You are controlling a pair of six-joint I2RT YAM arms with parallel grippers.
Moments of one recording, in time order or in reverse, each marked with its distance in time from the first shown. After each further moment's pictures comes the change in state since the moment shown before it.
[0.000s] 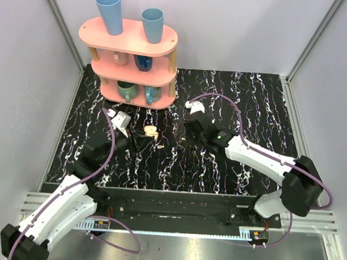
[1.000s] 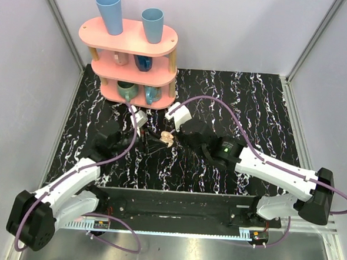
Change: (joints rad) left arm 0.000 0.335 0.043 0.230 0.397 0.044; right arm 0.250 -0.159 0.137 -0.042 0.200 -0.417
